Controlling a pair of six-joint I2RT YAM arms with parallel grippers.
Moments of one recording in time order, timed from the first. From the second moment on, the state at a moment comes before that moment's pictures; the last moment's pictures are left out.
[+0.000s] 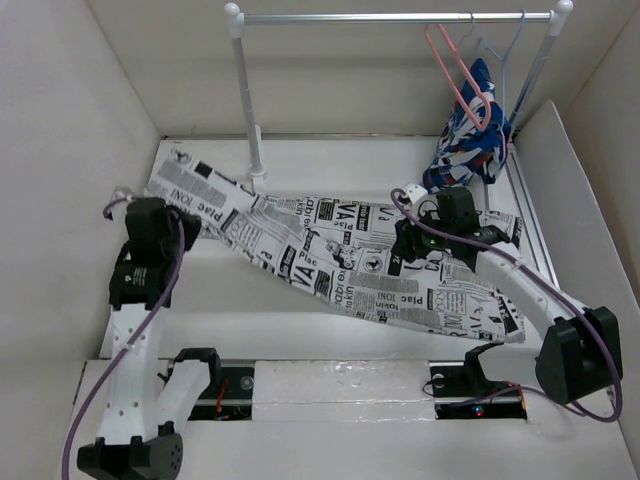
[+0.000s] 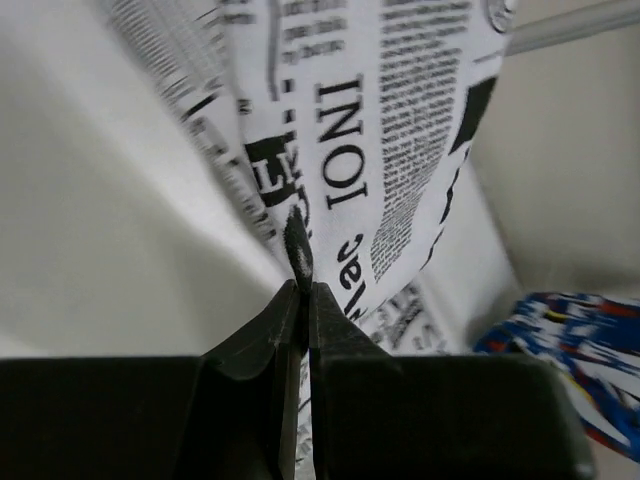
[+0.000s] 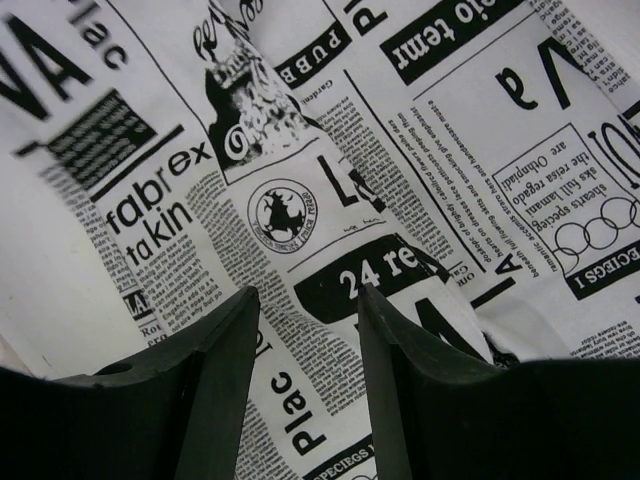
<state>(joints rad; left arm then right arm) 0.01 0.85 1.08 -0.71 -0.14 -0.99 0.32 1.24 0.88 -0.39 -0.45 -0.20</state>
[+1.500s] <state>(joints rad) 0.06 1.12 0.75 -0.76 -0.43 -1.15 0.37 1.19 0.81 -0.46 -0.53 -0.24</state>
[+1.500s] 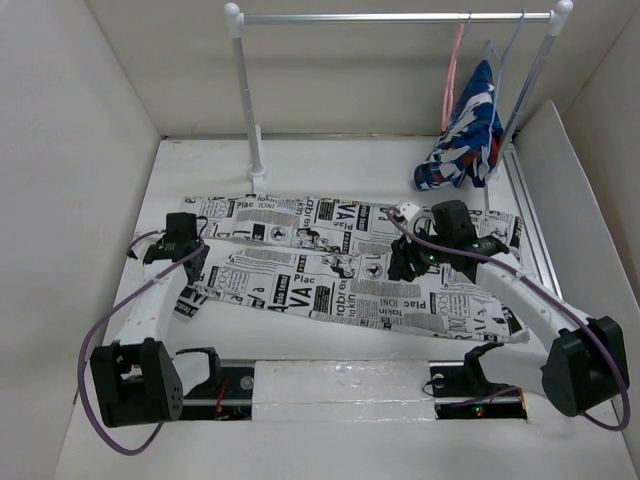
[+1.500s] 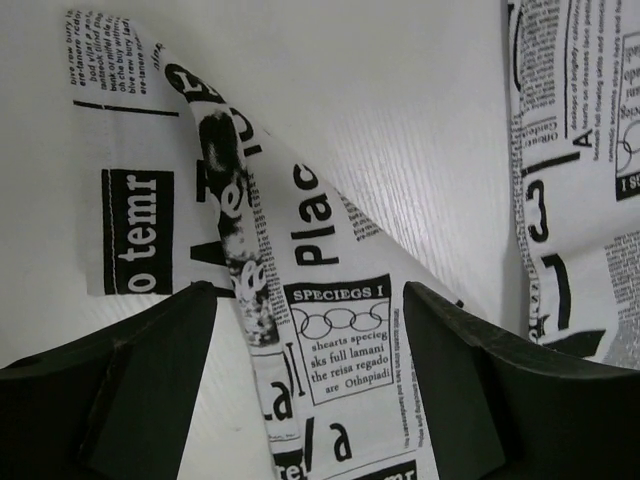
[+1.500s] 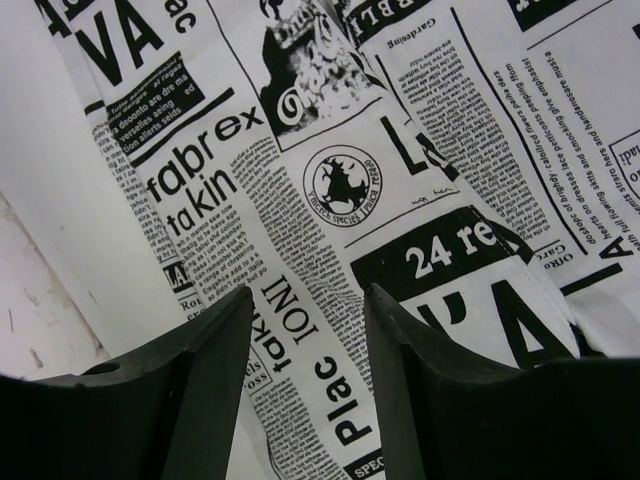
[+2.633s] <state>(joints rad) 0.17 0.99 0.96 -0.56 -0.15 -0.96 0.39 1.27 0.81 -0.44 -0.56 -0.25</state>
